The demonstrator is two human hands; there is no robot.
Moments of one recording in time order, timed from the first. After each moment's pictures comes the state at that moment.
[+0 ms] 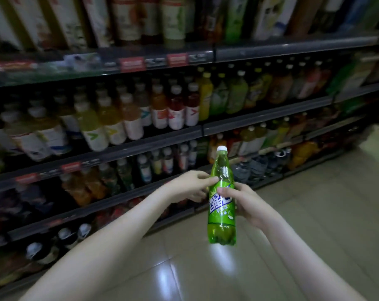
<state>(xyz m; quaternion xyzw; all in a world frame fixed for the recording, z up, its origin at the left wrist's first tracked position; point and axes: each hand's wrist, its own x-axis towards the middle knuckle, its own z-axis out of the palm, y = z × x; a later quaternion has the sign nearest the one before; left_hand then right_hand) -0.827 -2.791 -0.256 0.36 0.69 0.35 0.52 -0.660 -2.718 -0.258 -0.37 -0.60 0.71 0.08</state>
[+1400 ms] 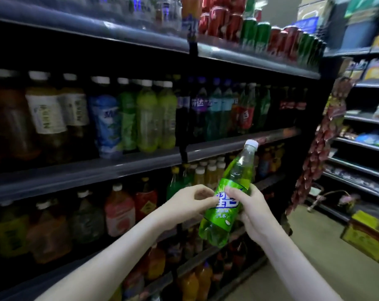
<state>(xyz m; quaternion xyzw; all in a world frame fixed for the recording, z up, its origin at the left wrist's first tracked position) -0.451 -1.879 -0.097 0.54 0.62 0.44 0.35 -0.293 -1.813 -0.096 -0.33 -0.56 0.63 0.42</state>
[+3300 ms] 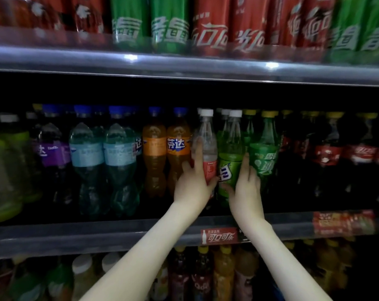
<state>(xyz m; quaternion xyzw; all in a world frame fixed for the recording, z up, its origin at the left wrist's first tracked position) -0.394 -1.300 -0.017 0.36 0.84 0.35 -0.21 -0.320 -1.199 -0.037 -0.20 -0.85 0.20 0.45</state>
